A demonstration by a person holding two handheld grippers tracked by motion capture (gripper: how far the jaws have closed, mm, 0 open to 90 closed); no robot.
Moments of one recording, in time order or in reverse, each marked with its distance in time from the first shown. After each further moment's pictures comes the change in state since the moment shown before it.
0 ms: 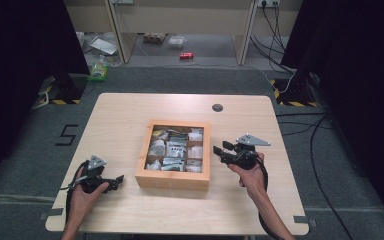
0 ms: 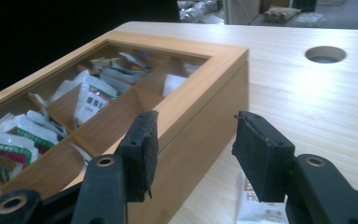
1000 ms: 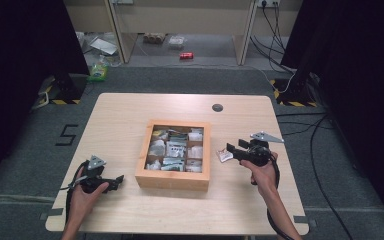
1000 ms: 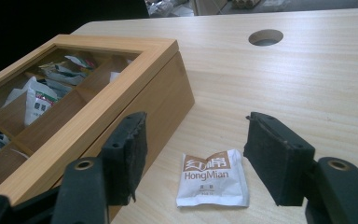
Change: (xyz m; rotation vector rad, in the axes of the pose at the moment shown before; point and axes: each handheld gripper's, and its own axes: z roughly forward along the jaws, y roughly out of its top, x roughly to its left) left arm 0.000 0.000 0.000 0.000 0.000 0.000; right arm -0.036 0.000 -0.016 0.026 -0.094 0.093
